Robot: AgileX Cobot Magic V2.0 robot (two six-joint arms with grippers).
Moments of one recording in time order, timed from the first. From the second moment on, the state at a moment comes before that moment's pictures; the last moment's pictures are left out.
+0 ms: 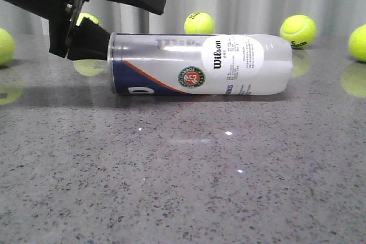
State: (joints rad) left arm -0.25 1.68 -1.09 -1.29 1.09 0.94; right arm 0.05 0.33 -0.37 0.11 0.27 -0.21
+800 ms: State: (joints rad) left arm -0.24 1.40 -1.21 -1.00 1.14 0.93; right arm 0.05 0.33 -0.37 0.11 0.27 -0.21
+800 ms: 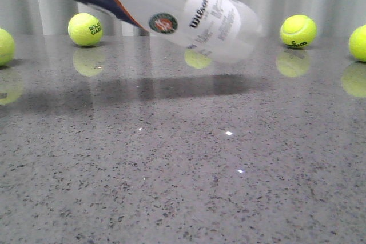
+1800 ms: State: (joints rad) left arm -0.24 1.04 -1.21 -0.22 1.27 0.42; right arm 0.05 0.33 -0.37 0.11 0.27 -0.21
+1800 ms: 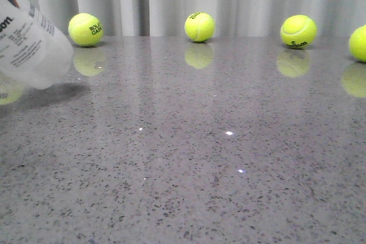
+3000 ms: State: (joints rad) left arm -0.24 1.38 -1.54 -0.31 1.26 0.42; right arm 0.05 0.33 -0.37 0.11 0.27 -0.21
